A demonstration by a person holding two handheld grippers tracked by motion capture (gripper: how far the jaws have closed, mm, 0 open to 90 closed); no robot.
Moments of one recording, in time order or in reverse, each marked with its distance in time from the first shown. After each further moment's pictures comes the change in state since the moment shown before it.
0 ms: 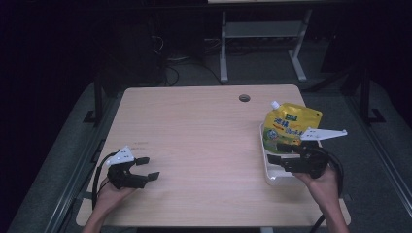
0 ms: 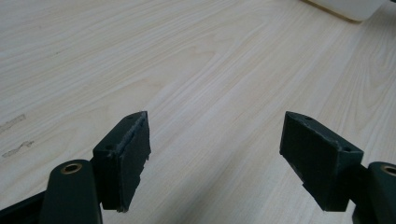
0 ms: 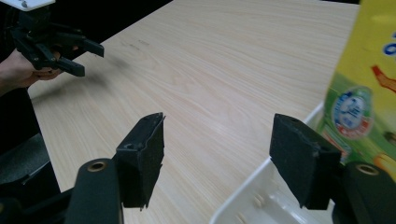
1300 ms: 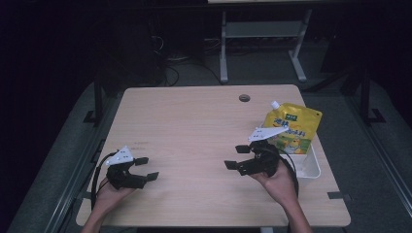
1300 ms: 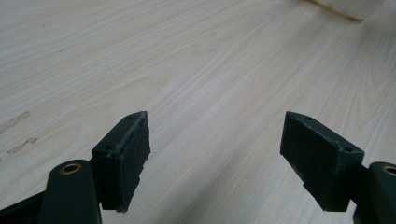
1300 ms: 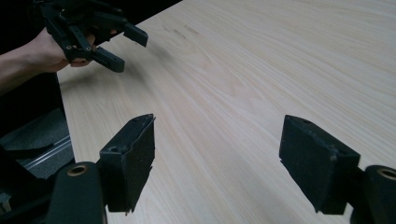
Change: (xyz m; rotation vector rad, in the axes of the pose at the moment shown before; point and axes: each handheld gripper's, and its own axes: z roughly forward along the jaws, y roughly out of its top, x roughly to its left) left arm 0.001 -0.001 -0.002 0.004 0.005 0.002; right arm 0.062 0.031 0.087 0.098 0.113 -0.101
